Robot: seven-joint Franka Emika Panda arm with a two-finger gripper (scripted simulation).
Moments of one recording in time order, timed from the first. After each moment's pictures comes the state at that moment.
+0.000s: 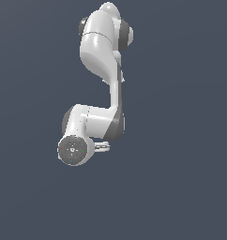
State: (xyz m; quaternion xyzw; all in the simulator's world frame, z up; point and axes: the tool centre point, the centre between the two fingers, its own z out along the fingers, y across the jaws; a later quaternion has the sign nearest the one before) arm 0.049 -0.123 0.078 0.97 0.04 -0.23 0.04
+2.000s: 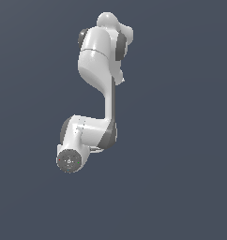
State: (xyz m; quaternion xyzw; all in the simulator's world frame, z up) arm 0.019 -0.151 0.033 0.95 0.05 -0.30 0.04
